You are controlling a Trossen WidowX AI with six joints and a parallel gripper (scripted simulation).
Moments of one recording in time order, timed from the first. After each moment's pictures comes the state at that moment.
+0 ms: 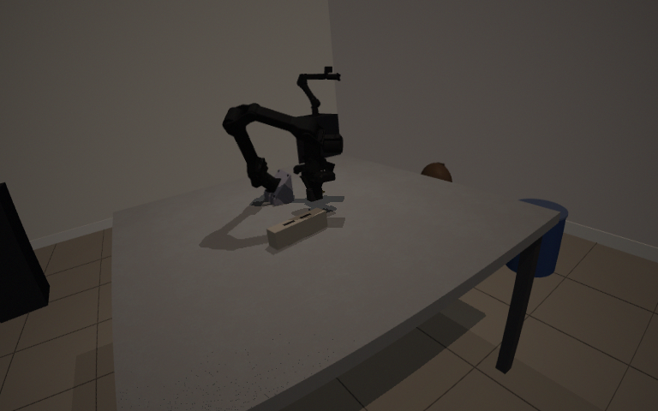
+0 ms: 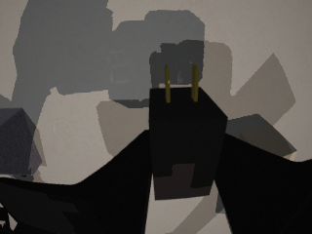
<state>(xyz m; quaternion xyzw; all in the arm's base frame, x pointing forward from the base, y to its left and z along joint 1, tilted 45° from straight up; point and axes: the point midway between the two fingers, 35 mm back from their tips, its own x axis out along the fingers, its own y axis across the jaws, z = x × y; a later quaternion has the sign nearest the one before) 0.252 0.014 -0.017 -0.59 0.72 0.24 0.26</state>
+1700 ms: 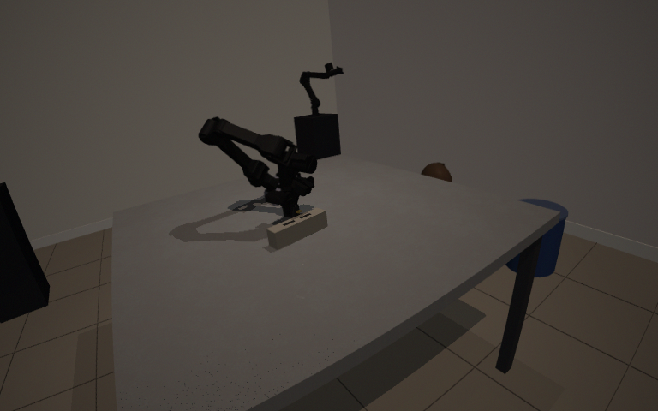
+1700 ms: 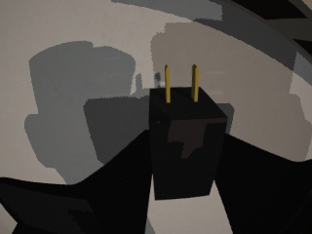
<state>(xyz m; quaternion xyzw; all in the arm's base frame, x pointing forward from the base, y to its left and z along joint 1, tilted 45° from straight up) 0.241 -0.082 0.032 -0.33 0.76 -0.17 0.53</state>
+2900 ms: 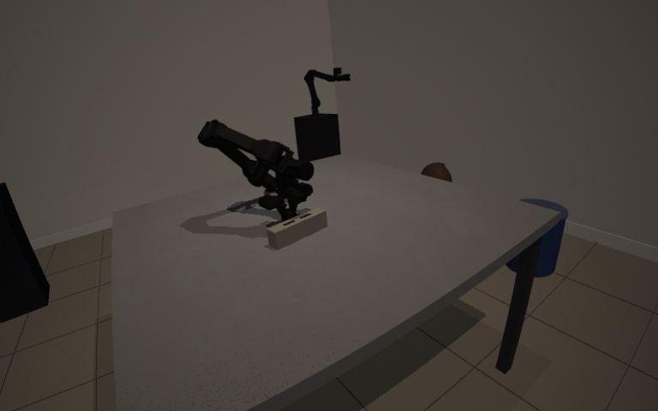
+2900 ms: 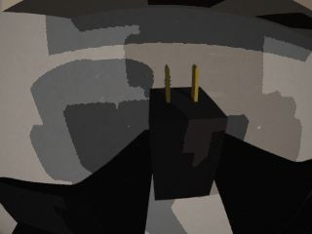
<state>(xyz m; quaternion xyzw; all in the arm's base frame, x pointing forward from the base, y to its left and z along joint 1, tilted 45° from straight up) 0.257 -0.107 0.041 -0.26 0.73 -0.27 0.57</state>
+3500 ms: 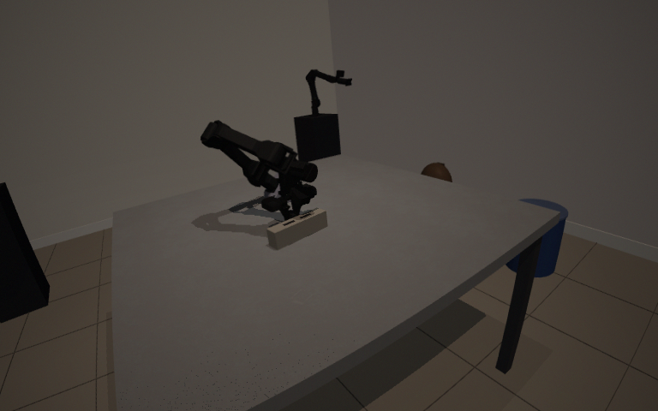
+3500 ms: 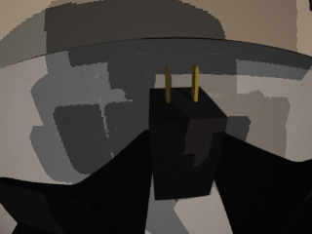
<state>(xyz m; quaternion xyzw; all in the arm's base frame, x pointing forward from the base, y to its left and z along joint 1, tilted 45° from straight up) 0.276 -0.111 0.038 -0.25 0.73 -0.28 0.57</state>
